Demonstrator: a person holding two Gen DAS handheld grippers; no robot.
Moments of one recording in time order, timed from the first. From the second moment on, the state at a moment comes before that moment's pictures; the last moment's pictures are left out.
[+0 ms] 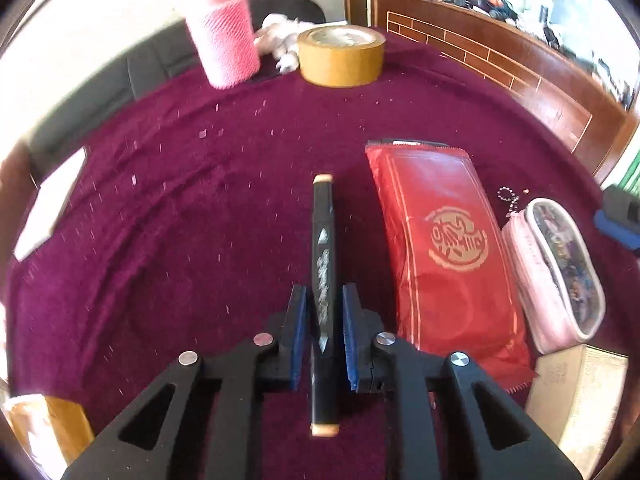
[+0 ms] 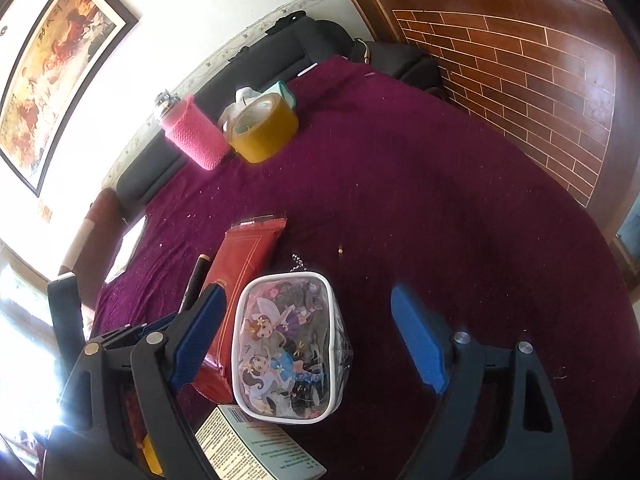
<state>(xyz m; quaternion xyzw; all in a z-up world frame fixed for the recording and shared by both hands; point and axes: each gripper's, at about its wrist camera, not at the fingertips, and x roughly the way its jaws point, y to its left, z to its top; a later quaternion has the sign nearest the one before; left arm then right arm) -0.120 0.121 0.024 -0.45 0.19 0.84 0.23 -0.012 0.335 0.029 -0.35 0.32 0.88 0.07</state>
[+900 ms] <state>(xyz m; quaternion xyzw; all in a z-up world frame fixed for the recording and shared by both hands) 0.039 -0.085 0.128 -0.35 -0.08 0.91 0.20 -0.007 0.328 0.030 -0.34 0.25 0.90 0.12</state>
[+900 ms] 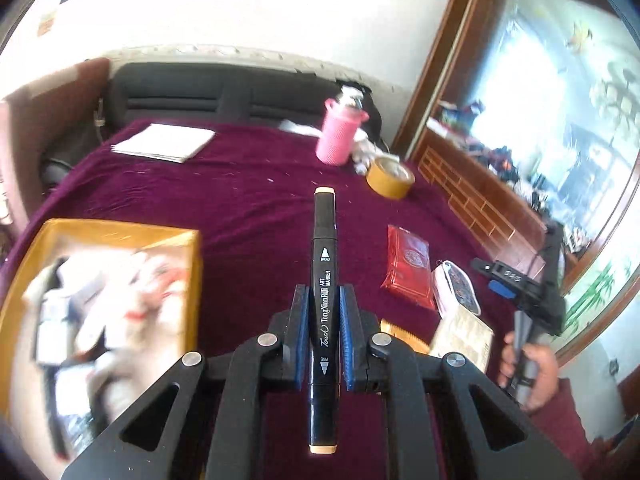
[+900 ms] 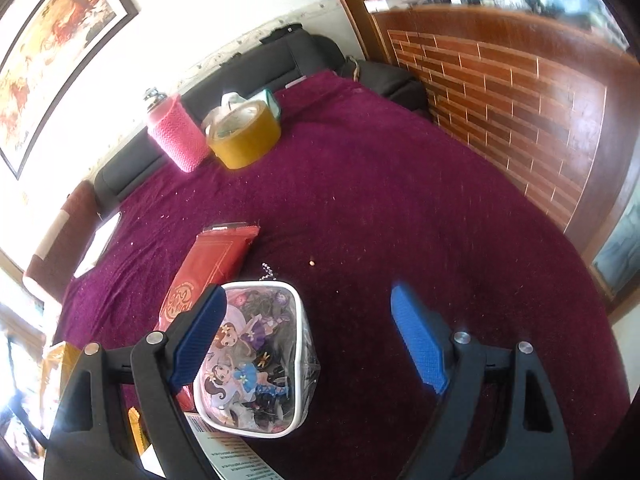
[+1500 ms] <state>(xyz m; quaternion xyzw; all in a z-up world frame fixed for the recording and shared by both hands) 0.095 -0.183 0.122 -0.30 -0.13 0.93 0.19 0.018 0.141 0.054 -0.52 0.28 0.78 -0.18</state>
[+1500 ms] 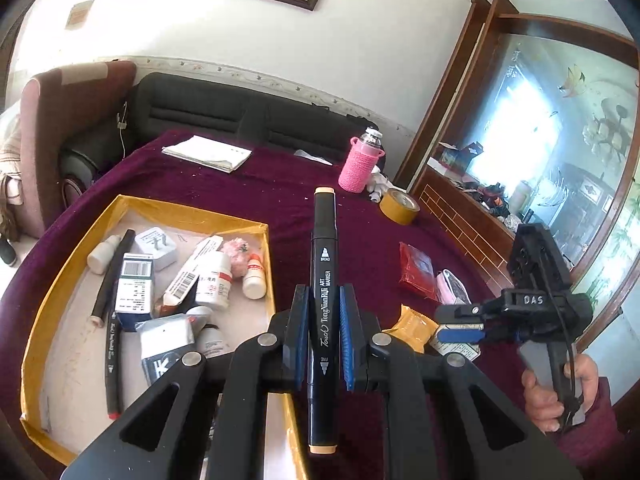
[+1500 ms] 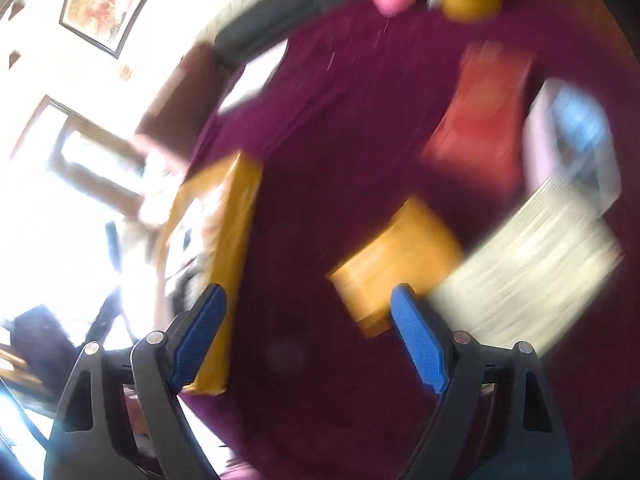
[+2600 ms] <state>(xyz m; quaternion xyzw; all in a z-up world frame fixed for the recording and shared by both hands) 0.108 -0.301 0.051 -0.40 -0.11 0.91 0.05 0.004 0.020 0.076 -0.47 0.19 0.84 -0.18</state>
